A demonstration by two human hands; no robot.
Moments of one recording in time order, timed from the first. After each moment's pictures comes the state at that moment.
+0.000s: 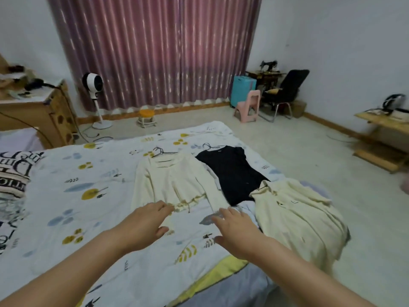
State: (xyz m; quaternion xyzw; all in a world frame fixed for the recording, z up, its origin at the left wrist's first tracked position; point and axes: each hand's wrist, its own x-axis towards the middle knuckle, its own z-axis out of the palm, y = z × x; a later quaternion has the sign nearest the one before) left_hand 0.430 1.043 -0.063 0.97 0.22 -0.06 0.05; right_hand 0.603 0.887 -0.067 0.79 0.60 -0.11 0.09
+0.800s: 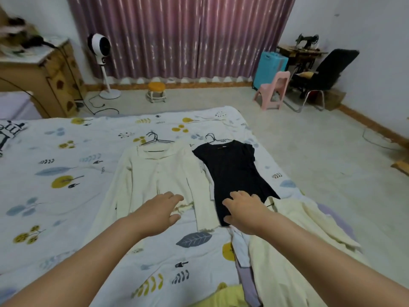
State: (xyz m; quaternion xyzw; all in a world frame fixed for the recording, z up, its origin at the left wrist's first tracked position) left_hand 0.673 1.139 -0.119 0.92 0.32 -0.08 0.19; right_hand 0.863 1.023 -0.095 0.76 0.61 -0.13 0.16
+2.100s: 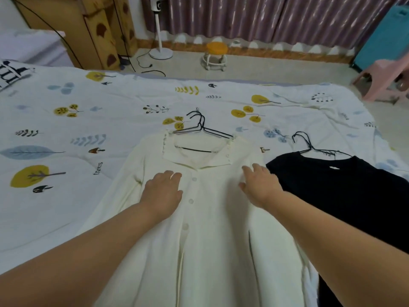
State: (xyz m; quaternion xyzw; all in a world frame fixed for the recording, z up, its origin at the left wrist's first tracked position) left_hand 0.761 1.555 -0.420 0.81 0.56 -0.06 0.13; right_hand 0.985 1.521 -0.405 0.76 0.63 -0.12 0.10
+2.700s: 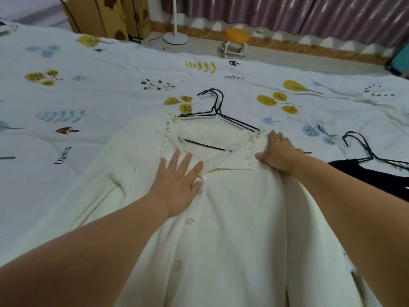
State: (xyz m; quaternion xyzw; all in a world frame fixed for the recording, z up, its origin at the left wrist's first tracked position) left_hand 0.794 1.650 -0.559 0.84 0.53 -0.10 0.07; right_hand 1.052 1.679 -0.503 0.80 0.58 -0.17 0.02
